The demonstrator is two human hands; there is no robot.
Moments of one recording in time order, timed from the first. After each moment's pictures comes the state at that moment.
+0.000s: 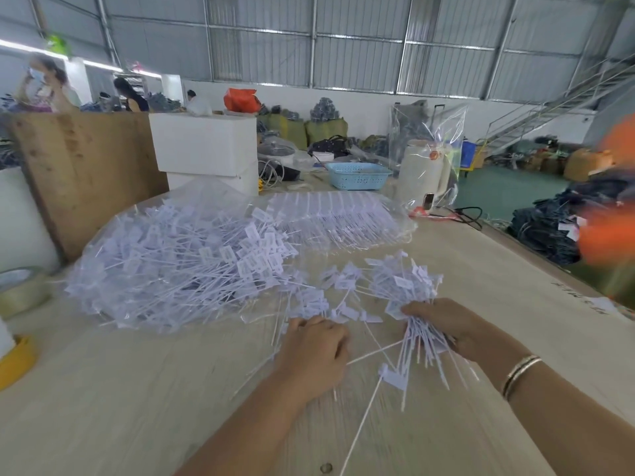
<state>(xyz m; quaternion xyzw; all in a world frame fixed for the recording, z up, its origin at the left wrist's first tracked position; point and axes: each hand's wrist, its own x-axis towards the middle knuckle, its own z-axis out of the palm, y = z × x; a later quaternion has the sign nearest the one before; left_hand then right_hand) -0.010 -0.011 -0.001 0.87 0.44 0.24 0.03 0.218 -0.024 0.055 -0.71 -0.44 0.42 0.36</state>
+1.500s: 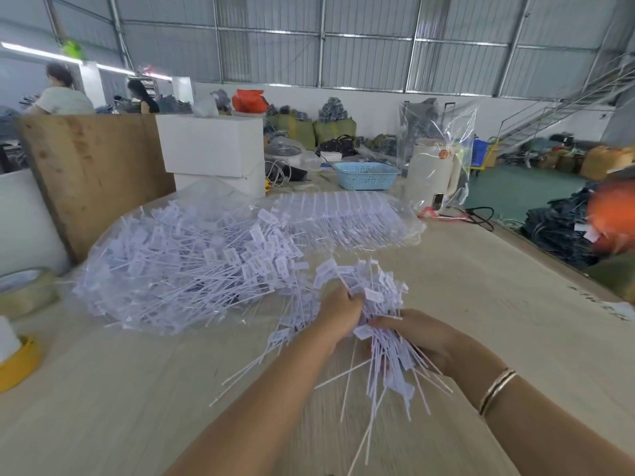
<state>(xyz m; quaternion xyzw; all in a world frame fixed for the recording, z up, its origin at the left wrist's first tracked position) 0.040 0.031 0.041 0.65 0.53 0.32 0.44 0.175 -0.021 0.047 -0.60 -0.50 0.53 0.33</state>
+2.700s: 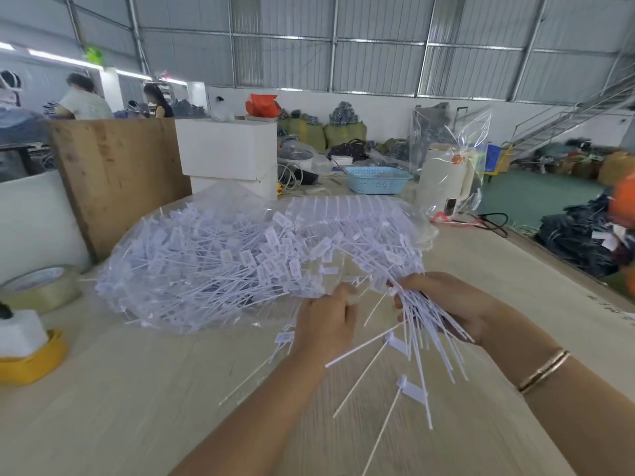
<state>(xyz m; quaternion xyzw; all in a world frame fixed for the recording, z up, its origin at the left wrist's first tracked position) -0.003 0.017 0.027 0.80 0.50 0.33 0.08 0.189 -0.010 0.097 -0.56 -0.51 0.53 0.38</state>
